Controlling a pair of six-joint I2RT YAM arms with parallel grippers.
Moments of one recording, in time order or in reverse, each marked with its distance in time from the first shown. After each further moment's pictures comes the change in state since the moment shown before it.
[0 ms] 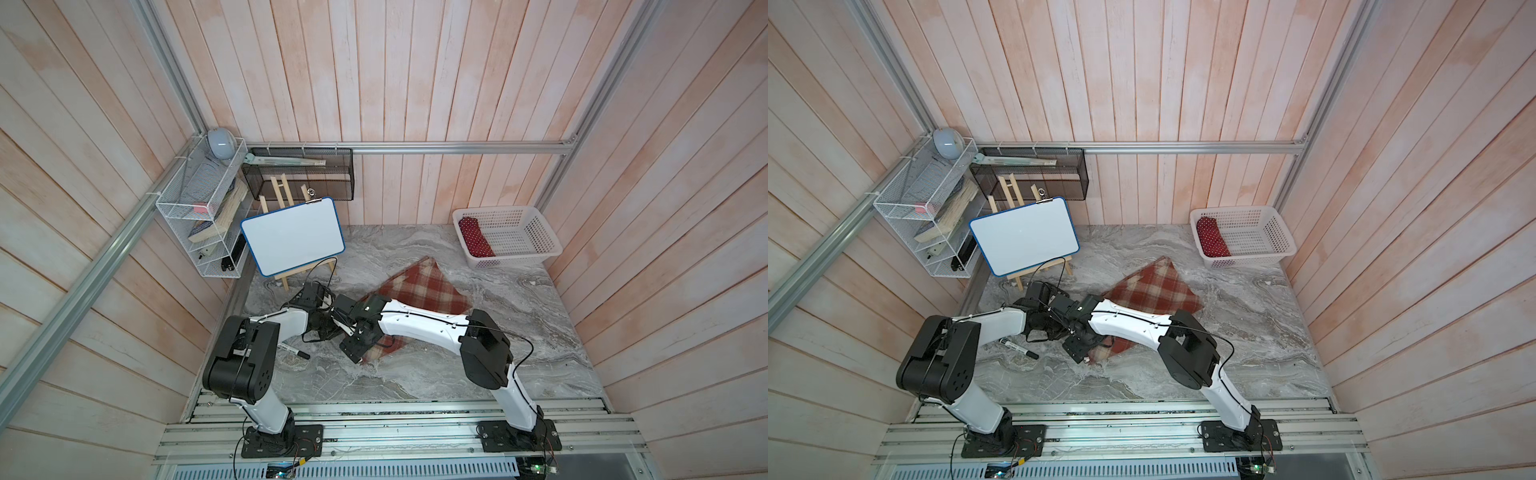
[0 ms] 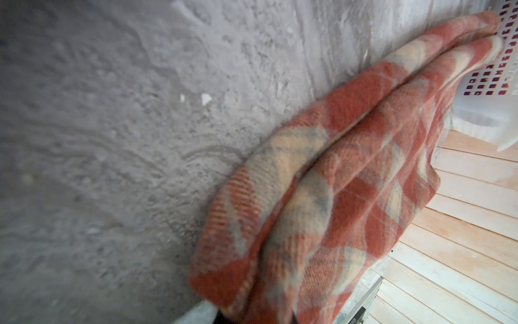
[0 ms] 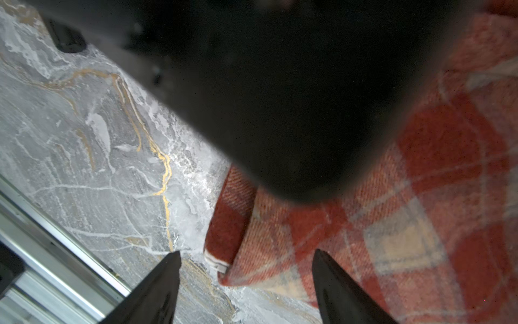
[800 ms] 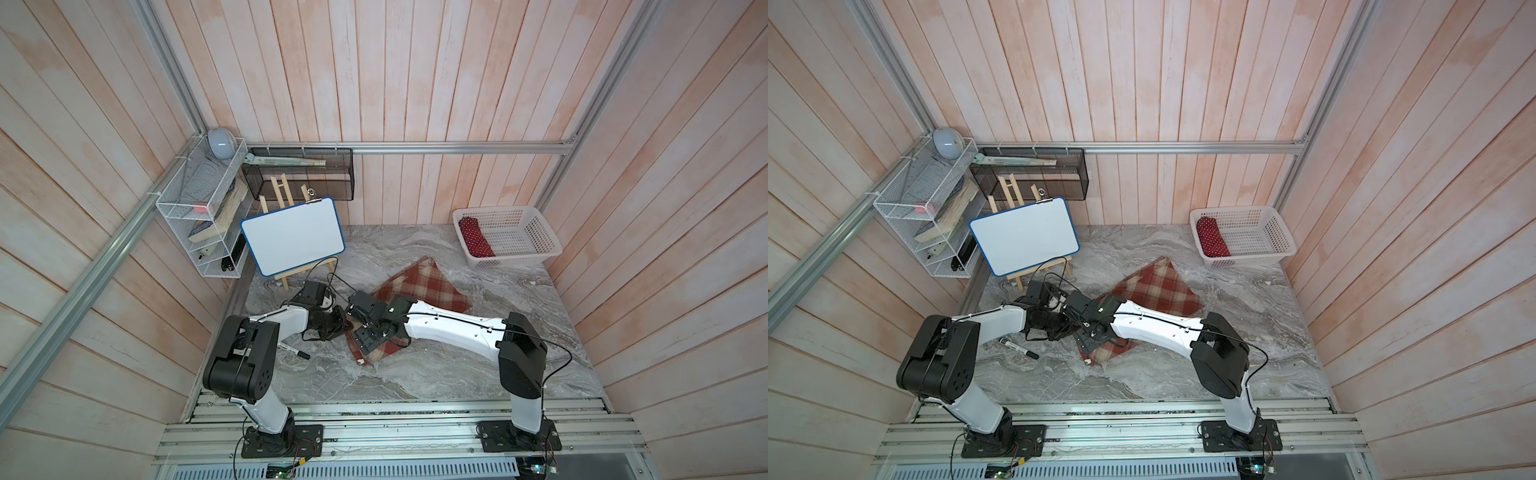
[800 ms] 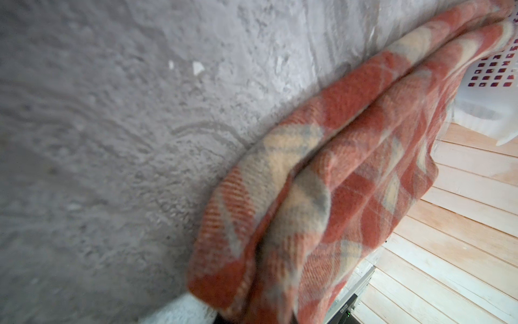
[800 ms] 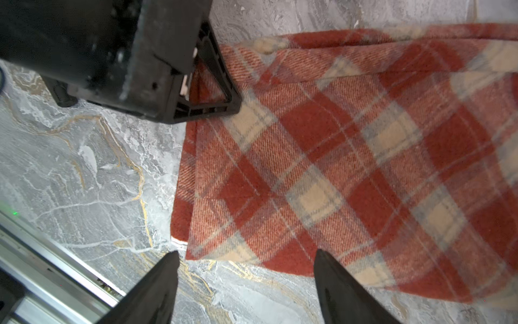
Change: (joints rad) left arm -0.001 0.003 0.045 -0.089 0.034 0.000; right arm -0.002 -0.244 -0.260 0.149 0.151 0.131
